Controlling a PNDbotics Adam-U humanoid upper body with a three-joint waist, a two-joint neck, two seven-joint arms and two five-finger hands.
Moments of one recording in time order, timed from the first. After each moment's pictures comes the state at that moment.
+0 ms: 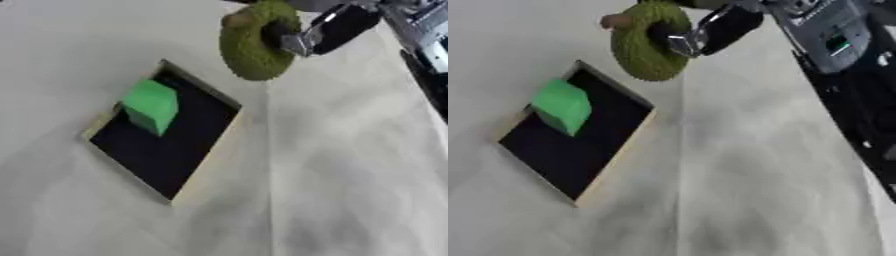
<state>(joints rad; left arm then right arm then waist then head) -0.61 0.29 0.16 -1.98 0.75 -0.02 -0.72 -1.14 -0.54 0.33 -1.47 0.09 -0.51 0.66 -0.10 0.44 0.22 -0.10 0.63</state>
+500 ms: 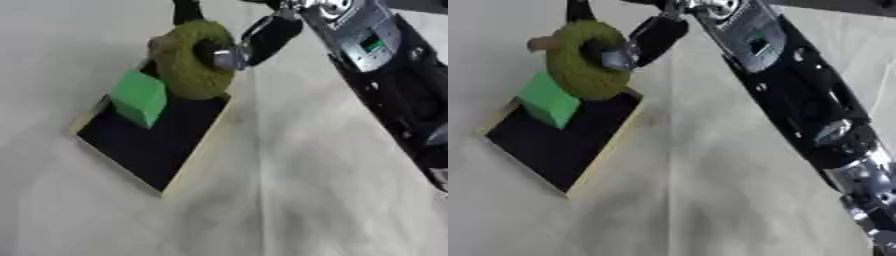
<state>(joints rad) -0.62 0.27 0.16 -1.98 0.76 -0.03 -0.67 -1.16 -0.40 0.39 -1.40 0.13 -0.48 0.68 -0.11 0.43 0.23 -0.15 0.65</state>
